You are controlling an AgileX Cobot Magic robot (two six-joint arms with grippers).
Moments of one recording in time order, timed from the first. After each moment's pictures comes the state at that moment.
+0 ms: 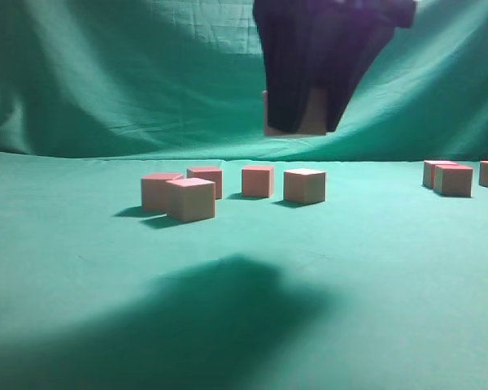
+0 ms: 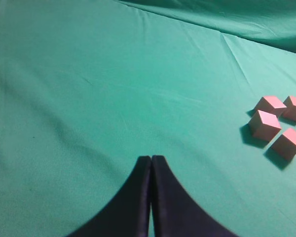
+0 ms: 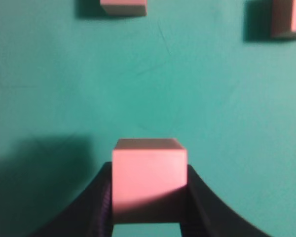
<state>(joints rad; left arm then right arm) -0.01 -0.01 0.02 -0.19 0.36 -0.08 0.74 1.72 -1.24 0.01 0.96 -0.01</state>
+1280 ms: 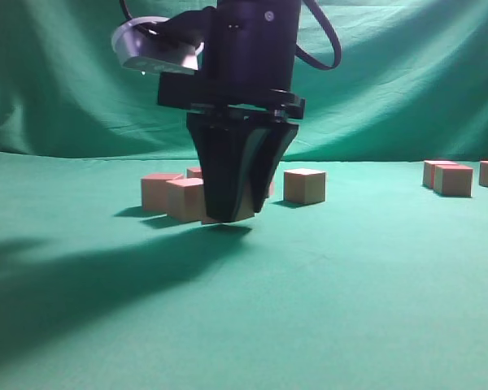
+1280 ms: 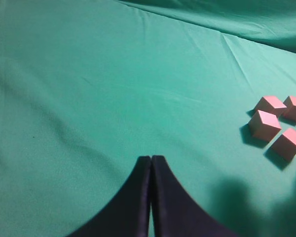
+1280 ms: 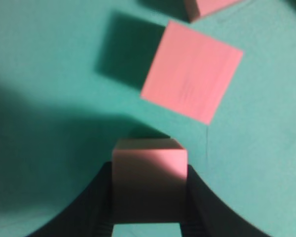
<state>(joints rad) -0.01 -0.01 0.02 -0.19 0.36 -0.08 0.74 2.06 -1.52 0.08 1.02 -0.38</state>
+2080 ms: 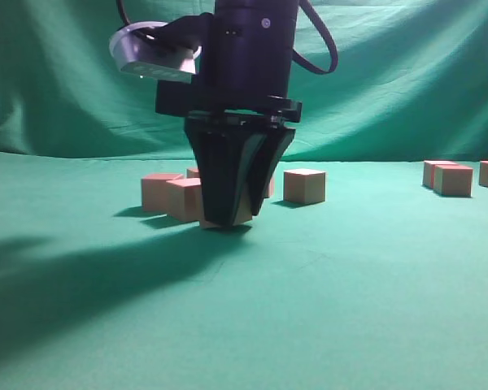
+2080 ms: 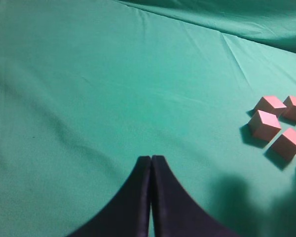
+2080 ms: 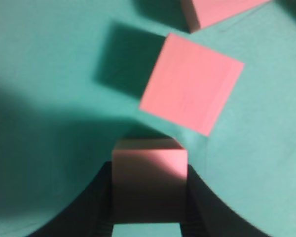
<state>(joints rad) -0.01 -0.01 0.02 -0.19 0.36 -0.08 0.74 2.07 -1.53 0.07 1.00 -0.38</state>
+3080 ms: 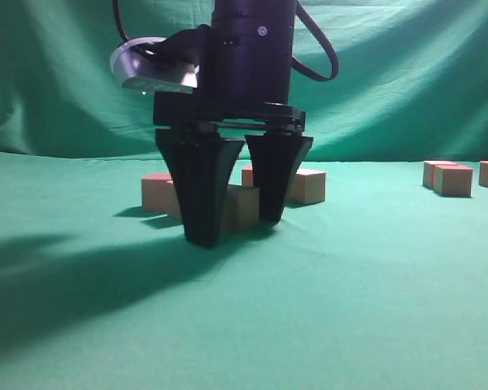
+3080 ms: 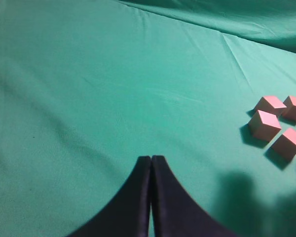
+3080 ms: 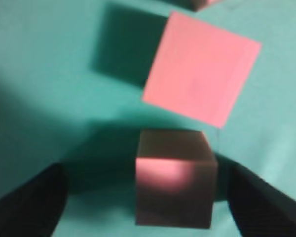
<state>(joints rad) -0.01 -0.01 0.02 -0.19 0.36 -0.08 0.74 2.11 -1.55 0.06 1.06 -0.33</state>
